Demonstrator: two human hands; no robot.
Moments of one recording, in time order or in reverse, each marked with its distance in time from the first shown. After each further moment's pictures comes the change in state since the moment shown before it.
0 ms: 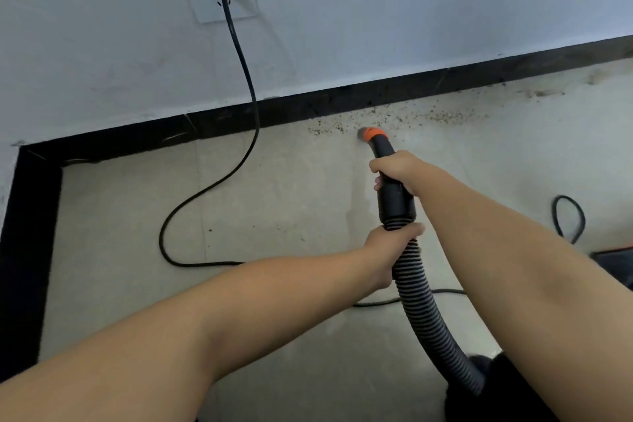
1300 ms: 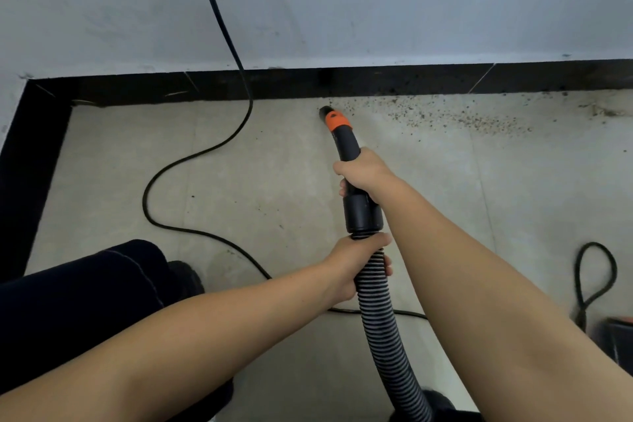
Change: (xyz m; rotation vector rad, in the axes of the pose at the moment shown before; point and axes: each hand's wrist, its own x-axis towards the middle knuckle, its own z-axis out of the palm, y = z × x) left_hand 0.050 -0.015 0.009 -0.278 0.189 -0.029; right_hand 0.026 0.001 0.027 -0.111 -0.235 -0.137
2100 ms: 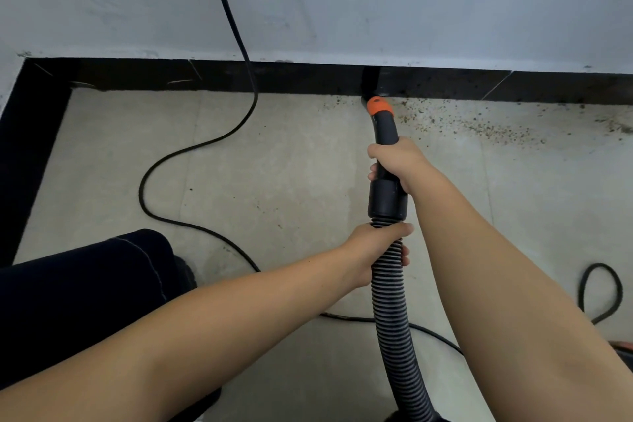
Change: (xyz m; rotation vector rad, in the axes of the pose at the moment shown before) left_hand 0.014 0.025 0.024 0.031 -0.011 -0.013; right_hand 0.017 -0.010 -0.042 0.121 0.083 0.057
